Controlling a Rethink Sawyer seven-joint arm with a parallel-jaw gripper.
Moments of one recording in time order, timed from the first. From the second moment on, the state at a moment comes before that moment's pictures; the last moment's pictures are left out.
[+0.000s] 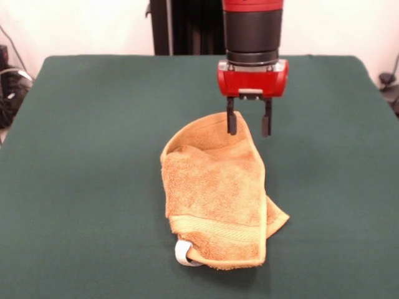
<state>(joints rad) -0.33 -0.60 0.28 1.71 -0.56 0.24 2.33</state>
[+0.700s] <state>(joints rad) -0.31 -0.59 0.23 1.75 -0.56 0.20 2.33</state>
